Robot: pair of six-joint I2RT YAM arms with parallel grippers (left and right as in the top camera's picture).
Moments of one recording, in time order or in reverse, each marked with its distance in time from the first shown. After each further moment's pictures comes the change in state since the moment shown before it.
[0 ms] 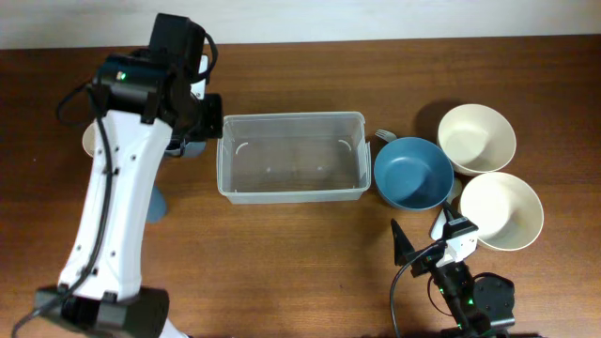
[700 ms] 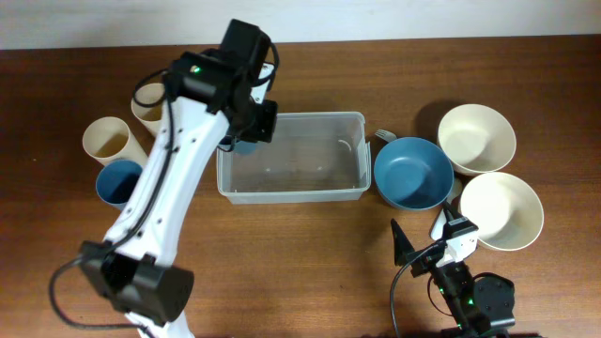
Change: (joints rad) left arm -0.158 0.147 0.001 0.080 0.068 0.064; right arm 0.000 0.000 0.000 0.000 0.000 0.000
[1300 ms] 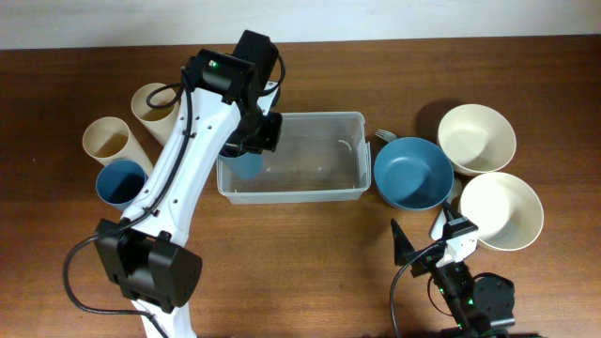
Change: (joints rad) left arm 0.000 0.076 0.000 -0.095 0.048 -0.012; right arm 0.000 0.000 0.000 0.000 0.000 0.000
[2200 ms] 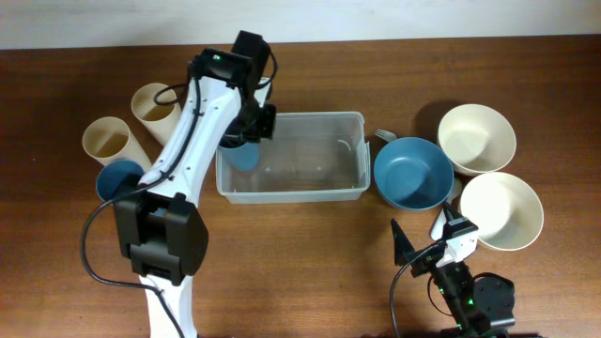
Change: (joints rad) left arm 0.069 0.154 0.000 0.148 0.011 -0.006; right arm 0.000 0.000 0.000 0.000 0.000 0.000
